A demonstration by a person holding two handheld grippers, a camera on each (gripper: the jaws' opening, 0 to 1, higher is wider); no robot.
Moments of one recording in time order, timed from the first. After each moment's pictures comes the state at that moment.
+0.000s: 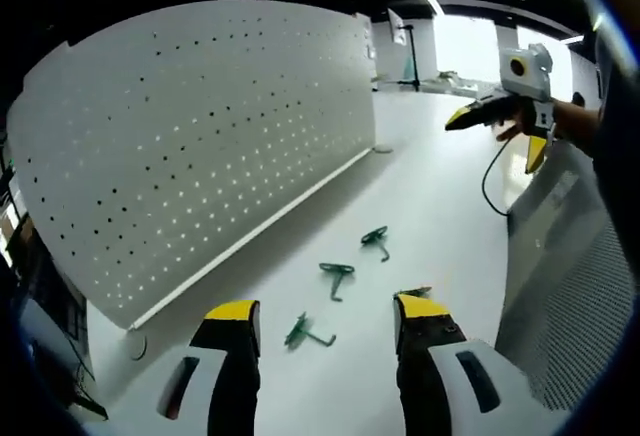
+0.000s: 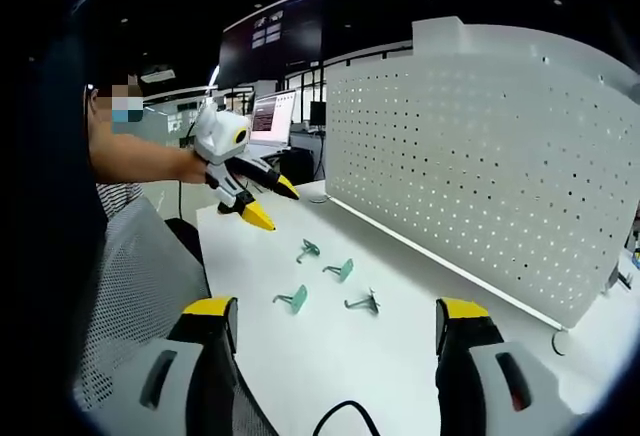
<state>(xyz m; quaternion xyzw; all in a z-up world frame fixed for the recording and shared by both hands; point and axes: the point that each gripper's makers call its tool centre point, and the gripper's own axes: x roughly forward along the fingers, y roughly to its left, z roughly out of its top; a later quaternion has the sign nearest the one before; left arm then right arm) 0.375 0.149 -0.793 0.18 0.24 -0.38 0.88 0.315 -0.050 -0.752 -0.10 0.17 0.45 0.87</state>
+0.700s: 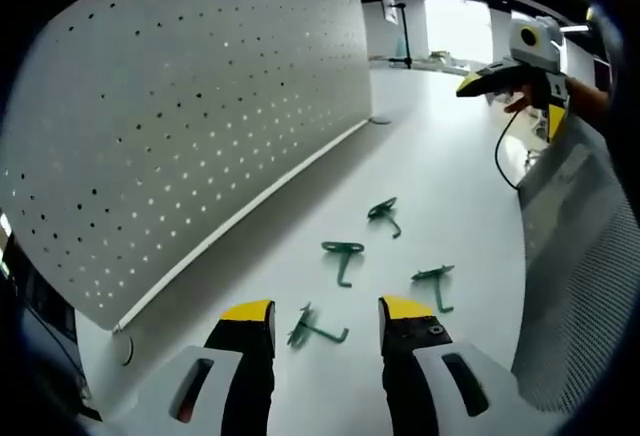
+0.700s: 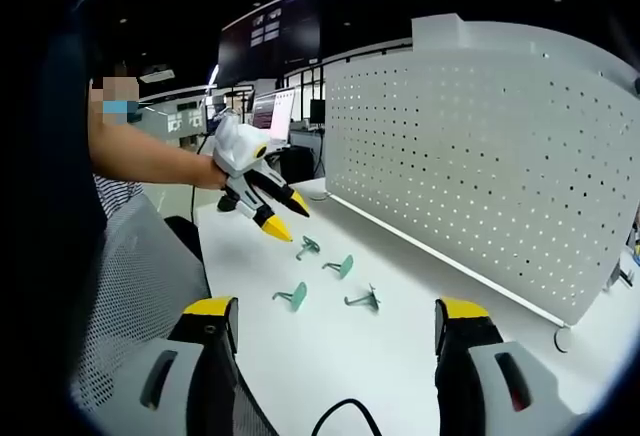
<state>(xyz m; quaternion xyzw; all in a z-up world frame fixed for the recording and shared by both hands) 0.396 0.149 -0.830 0.20 0.28 -0.39 0.85 0.317 -0.050 -0.757 -0.10 0.18 0.45 0.87</state>
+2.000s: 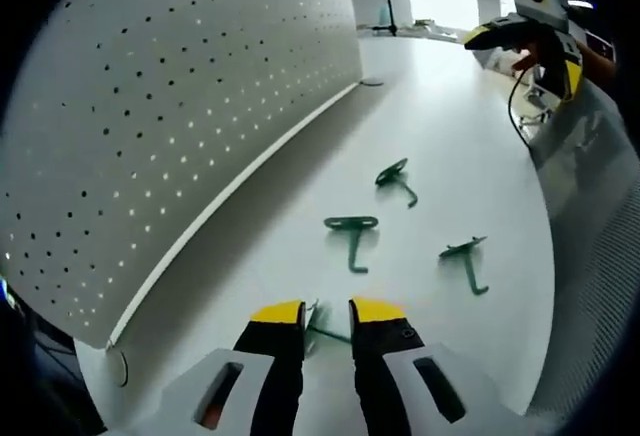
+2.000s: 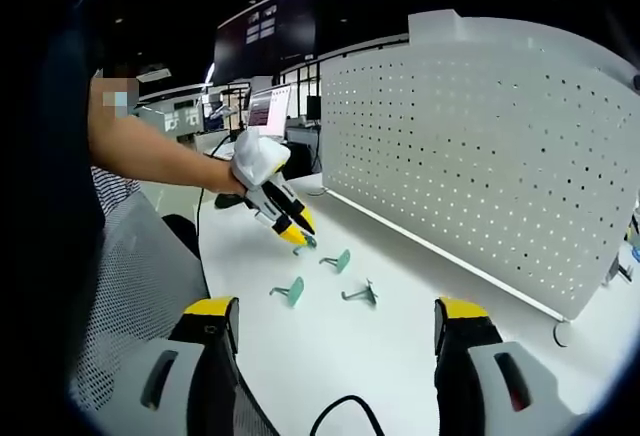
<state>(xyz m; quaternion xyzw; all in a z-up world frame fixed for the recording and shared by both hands) 0.414 0.144 -0.868 0.25 0.32 -0.40 0.82 0.318 -0.054 -0.762 -0.10 0.18 0.45 0.87</state>
